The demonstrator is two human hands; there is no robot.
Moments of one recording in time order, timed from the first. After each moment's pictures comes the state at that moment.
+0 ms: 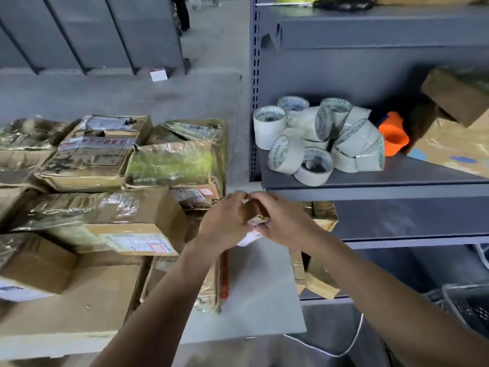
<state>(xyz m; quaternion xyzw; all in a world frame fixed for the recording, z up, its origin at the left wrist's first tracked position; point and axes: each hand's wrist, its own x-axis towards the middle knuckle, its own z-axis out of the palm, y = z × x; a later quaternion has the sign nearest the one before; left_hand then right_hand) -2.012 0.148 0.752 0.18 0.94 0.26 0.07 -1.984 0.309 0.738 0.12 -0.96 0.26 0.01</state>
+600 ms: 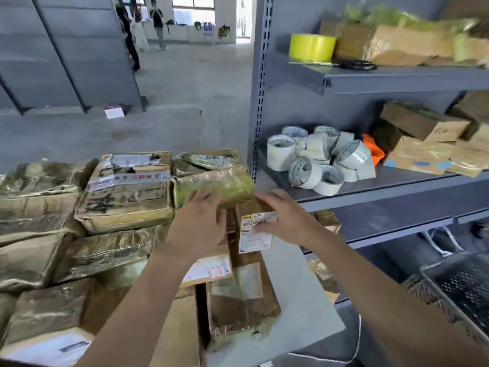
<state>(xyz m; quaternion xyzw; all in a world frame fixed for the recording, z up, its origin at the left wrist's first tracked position) -2.063 -0.016 0.804 0.35 0.91 0.18 -0.10 -2.000 0.195 0.785 -0.03 -0.95 0.32 0.03</state>
